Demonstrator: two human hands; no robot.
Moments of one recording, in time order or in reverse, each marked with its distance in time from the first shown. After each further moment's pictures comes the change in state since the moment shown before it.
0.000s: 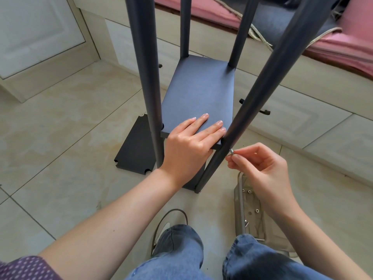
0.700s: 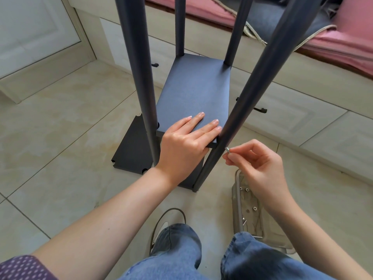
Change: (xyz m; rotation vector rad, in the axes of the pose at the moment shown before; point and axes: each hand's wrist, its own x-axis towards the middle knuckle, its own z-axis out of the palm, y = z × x) left_hand -0.001 -0.001 0.001 -0.014 -0.027 -0.003; right_hand 0.004 0.002 -0.004 -0.066 -0.040 -0.072
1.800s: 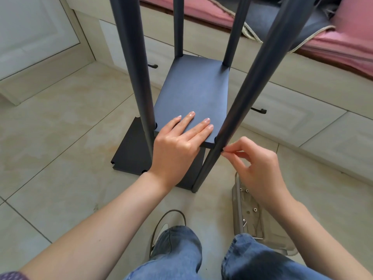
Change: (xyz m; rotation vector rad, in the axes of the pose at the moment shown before) left_hand -0.005 -0.006 -0.014 0.107 -0.054 -0.007; right_hand 0.011 -0.004 0.001 -0.451 -0.049 -0.245
